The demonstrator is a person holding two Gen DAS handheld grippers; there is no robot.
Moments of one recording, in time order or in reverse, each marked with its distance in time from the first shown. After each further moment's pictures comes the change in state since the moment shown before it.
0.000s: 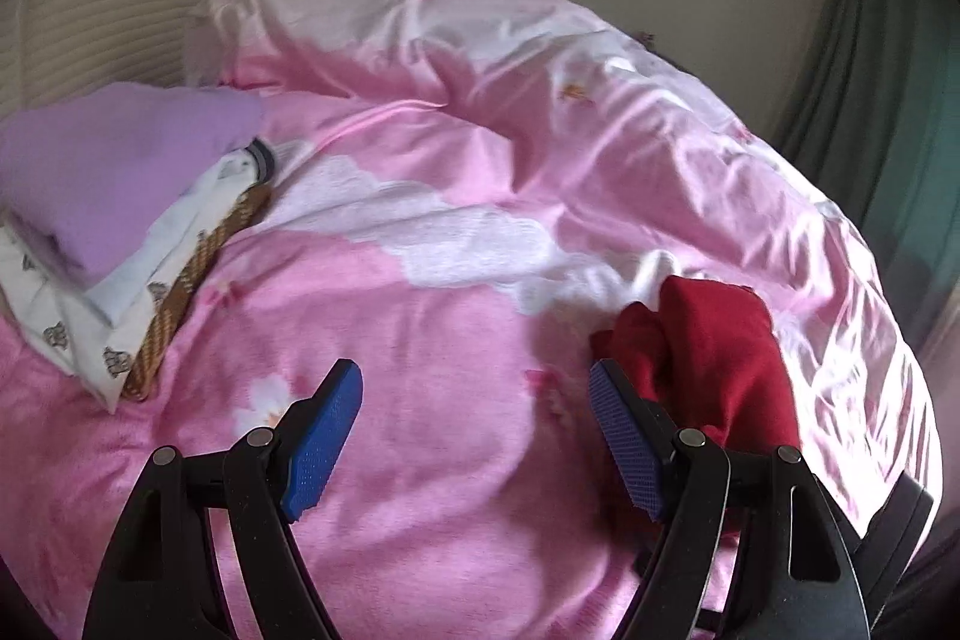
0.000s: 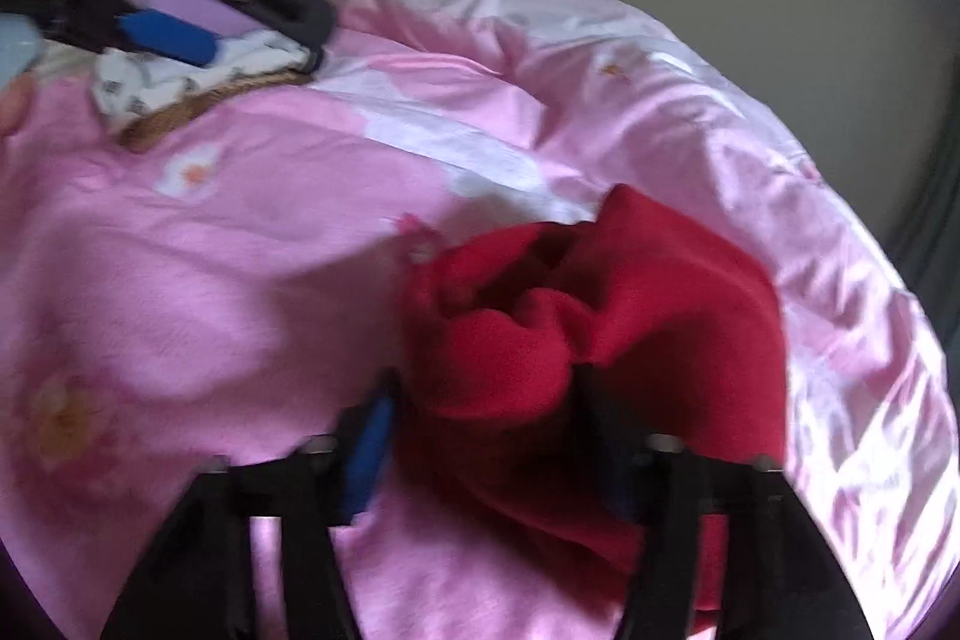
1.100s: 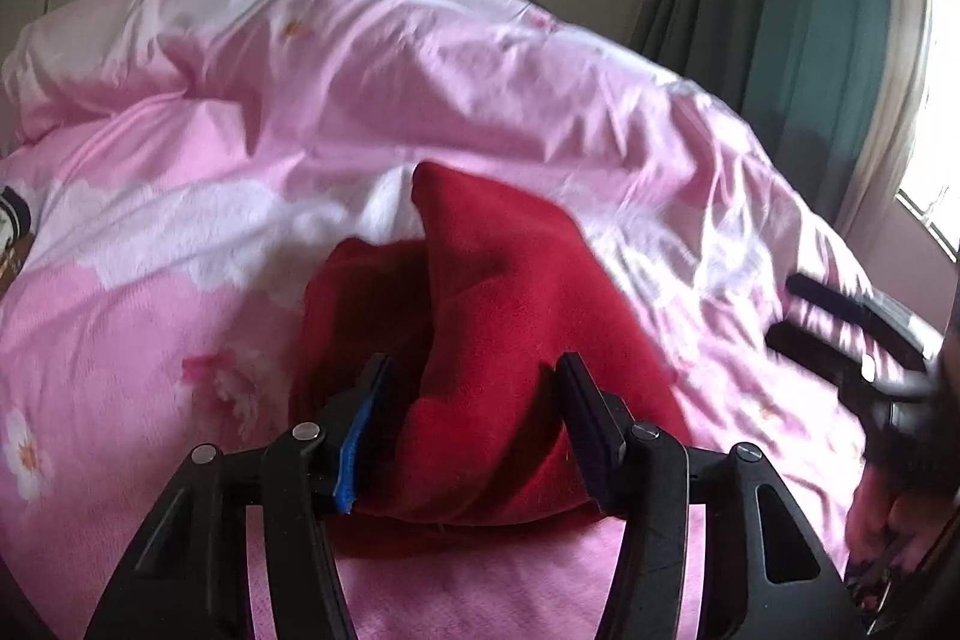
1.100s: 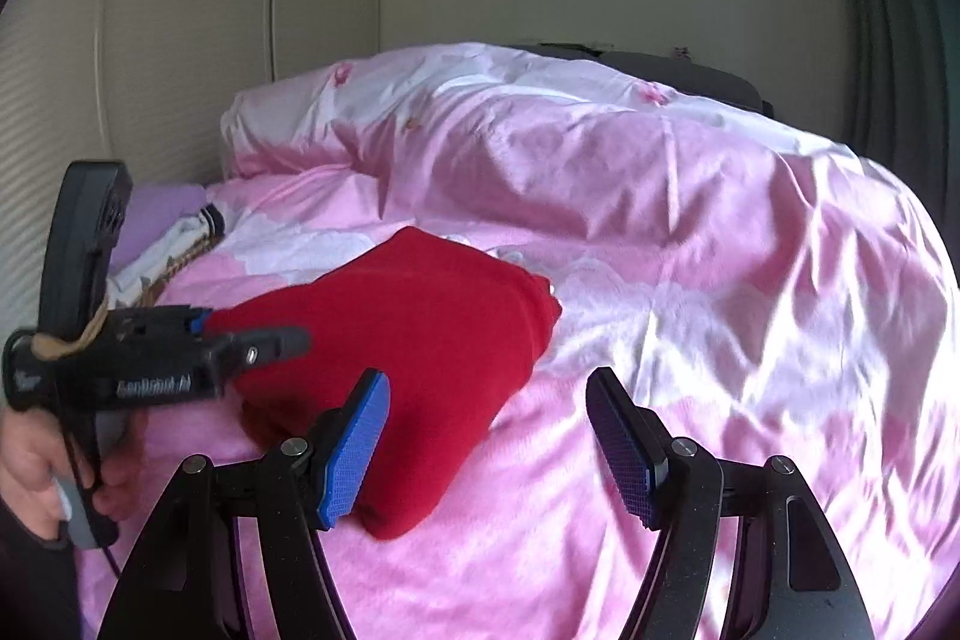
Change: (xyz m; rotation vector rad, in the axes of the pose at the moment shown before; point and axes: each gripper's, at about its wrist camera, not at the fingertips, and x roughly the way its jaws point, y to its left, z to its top) left arm 0.057 -0.157 -0.035 0.249 0.112 -0.242; right arm -0.070 -0.209 -0.029 0.369 -0.058 0.041
